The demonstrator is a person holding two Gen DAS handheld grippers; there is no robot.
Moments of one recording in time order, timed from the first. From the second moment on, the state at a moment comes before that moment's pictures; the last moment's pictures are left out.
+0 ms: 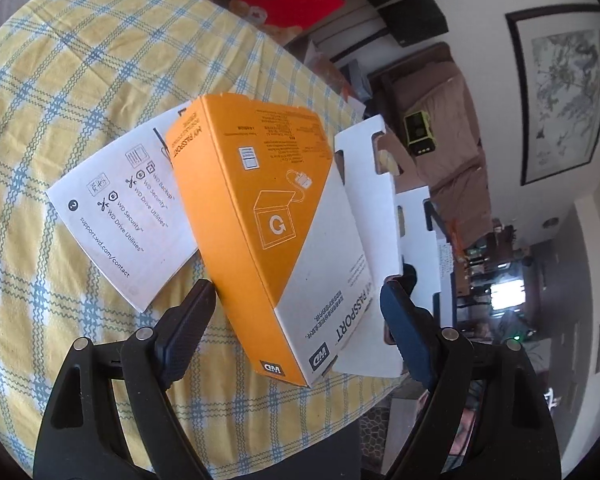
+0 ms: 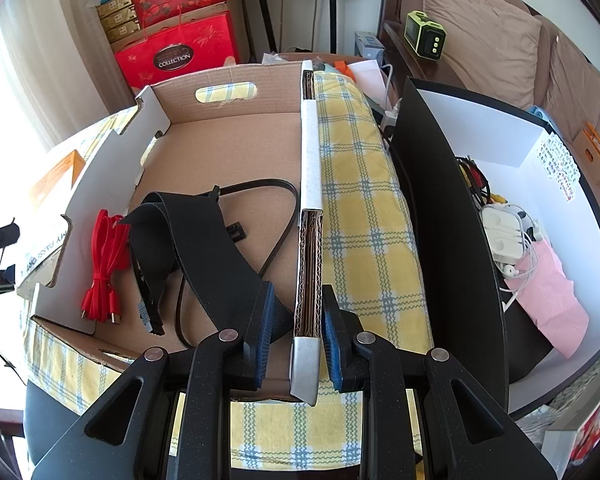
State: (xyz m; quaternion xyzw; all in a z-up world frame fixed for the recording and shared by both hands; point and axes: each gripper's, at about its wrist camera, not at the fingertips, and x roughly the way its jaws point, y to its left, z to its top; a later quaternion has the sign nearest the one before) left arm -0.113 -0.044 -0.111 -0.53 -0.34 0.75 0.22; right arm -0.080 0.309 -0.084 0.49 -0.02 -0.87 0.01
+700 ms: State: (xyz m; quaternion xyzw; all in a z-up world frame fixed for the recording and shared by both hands) left arm -0.143 0.015 -0.063 -0.54 -0.20 0.80 0.18; right arm -0.079 0.312 -0.084 0.49 -0.03 -0.87 0.01
